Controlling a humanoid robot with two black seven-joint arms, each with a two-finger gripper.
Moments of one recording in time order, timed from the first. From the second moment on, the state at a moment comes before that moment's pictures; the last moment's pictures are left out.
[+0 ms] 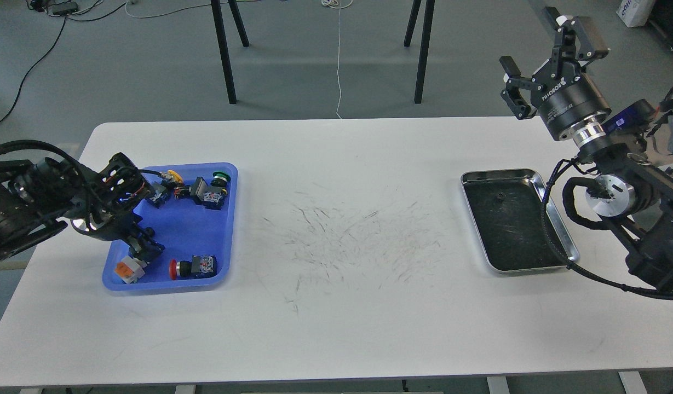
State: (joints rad) left arm -1.16 0.55 0.41 -0.73 1.90 -0.36 -0.49; right arm 0.76 -0.49 0.71 0.92 -0.26 0.25 0.49
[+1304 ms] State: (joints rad) left arm -1.20 0.49 0.50 -0.69 1.93 -0.36 -0.49; right arm 0.73 -0.52 0.73 0.97 -0.26 0.25 0.49
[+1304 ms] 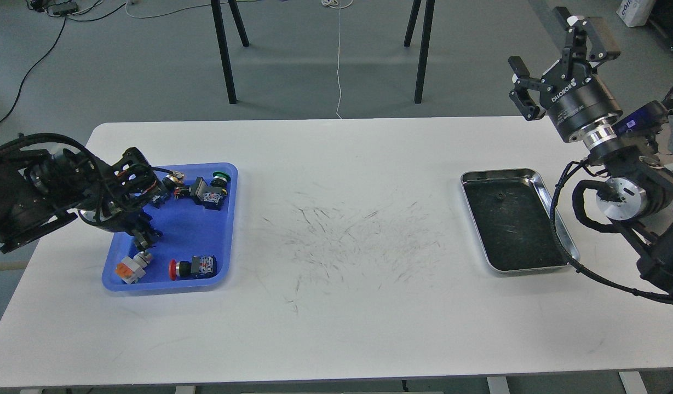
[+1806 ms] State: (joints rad) left arm -1.21 0.49 0.56 -0.69 1.94 -0.36 -0.49; right arm 0.73 -0.52 0.74 0.97 -0.26 0.25 0.49
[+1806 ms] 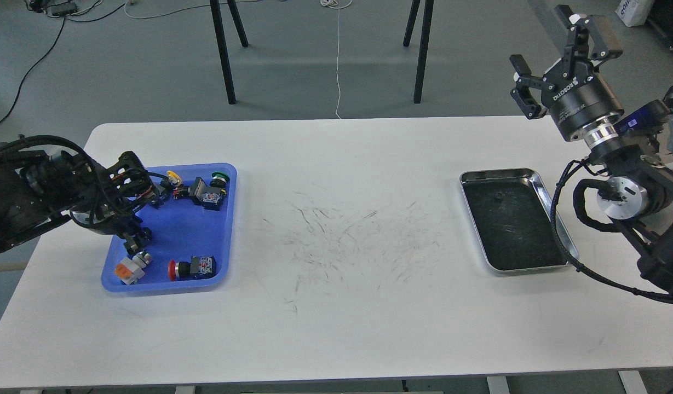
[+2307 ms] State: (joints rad) left arm -1.22 0.47 0.57 -0.69 1.94 -0.34 -0.49; right arm 0.73 -0.52 0.74 0.97 -0.26 0.25 0.49
